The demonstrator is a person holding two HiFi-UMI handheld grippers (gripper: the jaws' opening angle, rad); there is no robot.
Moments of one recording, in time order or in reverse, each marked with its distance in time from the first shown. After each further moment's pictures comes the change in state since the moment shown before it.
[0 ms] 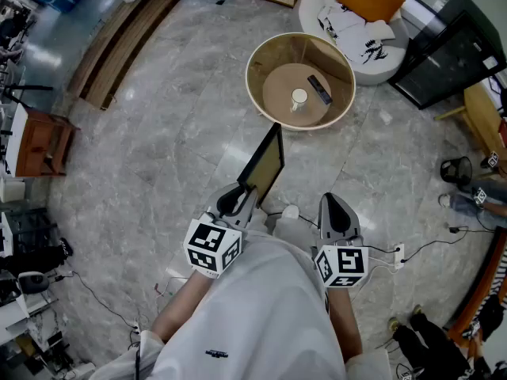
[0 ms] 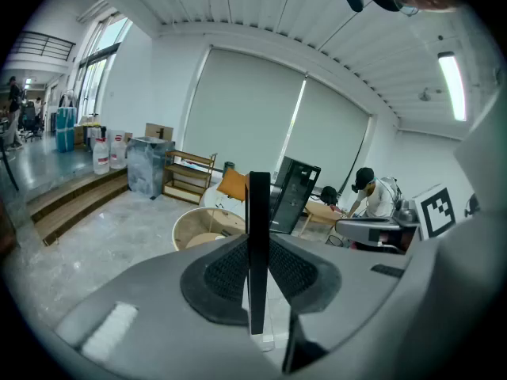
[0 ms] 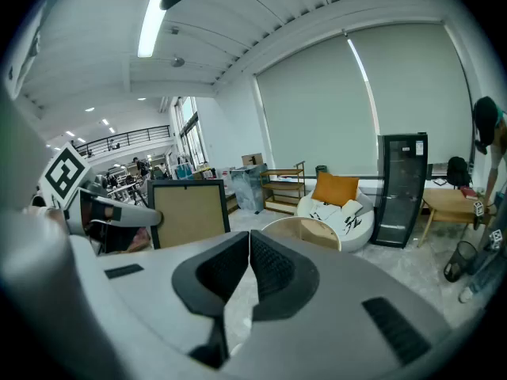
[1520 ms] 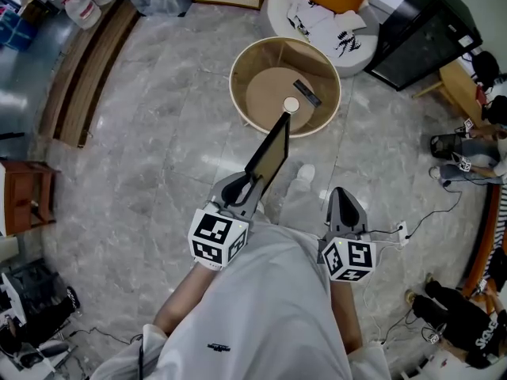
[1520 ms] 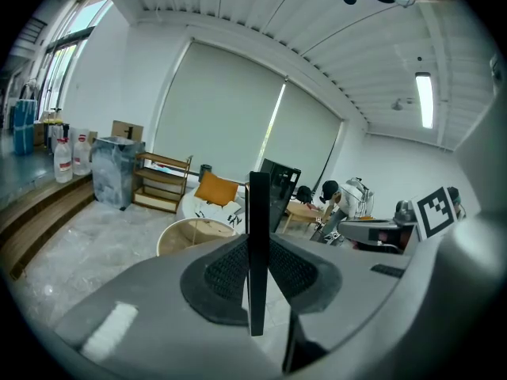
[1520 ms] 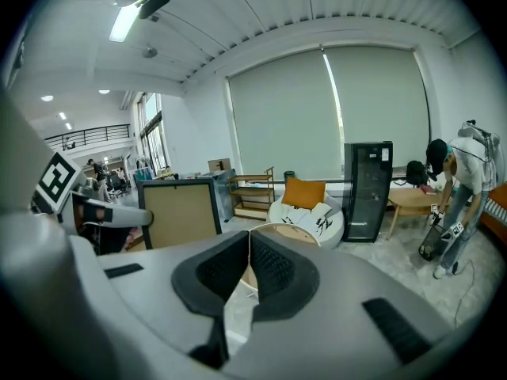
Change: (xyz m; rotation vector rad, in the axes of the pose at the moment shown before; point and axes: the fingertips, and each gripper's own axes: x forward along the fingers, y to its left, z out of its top) left arm 0.037 0.110 0.055 0.081 0.011 -0.219; right arm 0.075 0.040 0.029 0.084 -0.027 -0.283
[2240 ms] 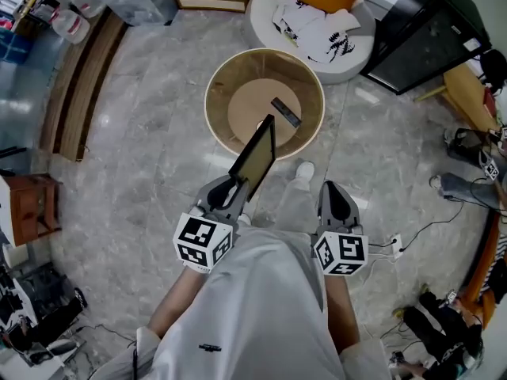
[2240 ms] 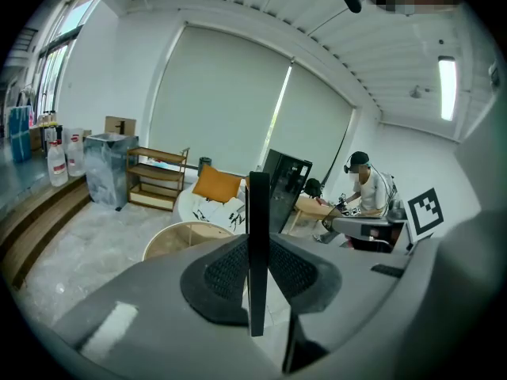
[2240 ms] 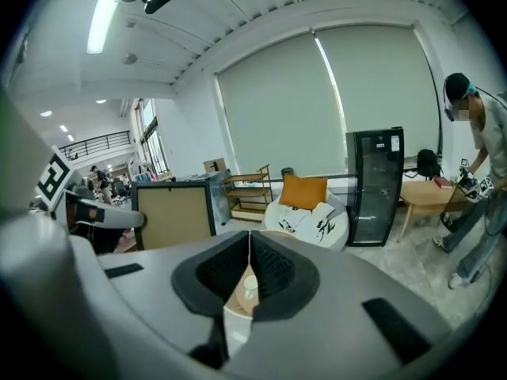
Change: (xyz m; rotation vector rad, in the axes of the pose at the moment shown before) left arm 0.183 -0.013 0.073 0.006 0.073 0.056; right arm 0.135 -0.160 0.060 0.045 0.017 0.067
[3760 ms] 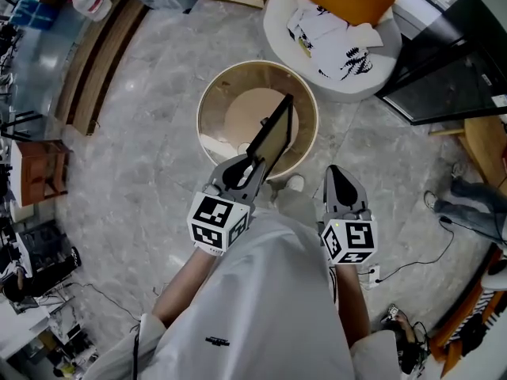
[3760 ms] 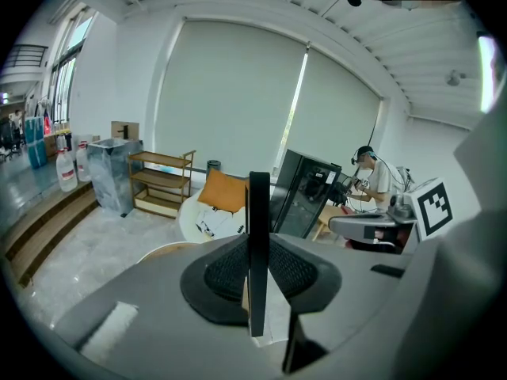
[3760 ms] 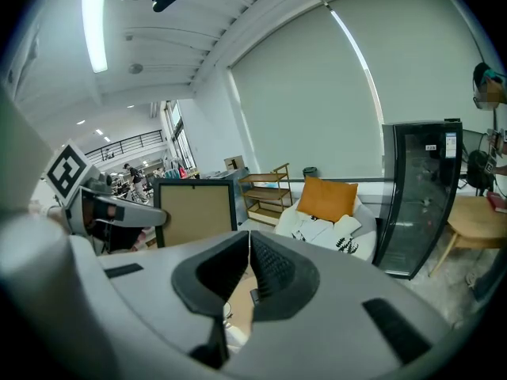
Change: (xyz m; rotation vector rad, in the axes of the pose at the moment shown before) left arm 0.236 -0.042 0.141 -0.043 0.011 0.154; right arm 0.161 -0.182 0.126 -0.073 0.058 0.261
